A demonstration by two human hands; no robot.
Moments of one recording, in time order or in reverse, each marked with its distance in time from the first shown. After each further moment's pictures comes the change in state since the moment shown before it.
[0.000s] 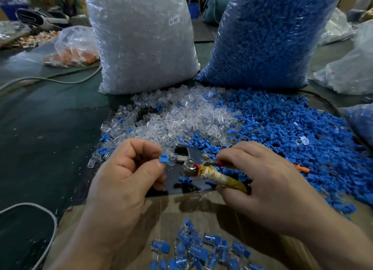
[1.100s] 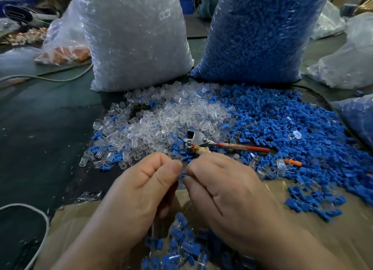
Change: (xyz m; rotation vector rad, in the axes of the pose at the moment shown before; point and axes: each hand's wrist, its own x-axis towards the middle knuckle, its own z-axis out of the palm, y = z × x) left_hand -0.003 0.001 0.013 0.068 -0.277 -0.150; right_hand 0.005 -0.042 0.017 0.162 0.095 -0.098
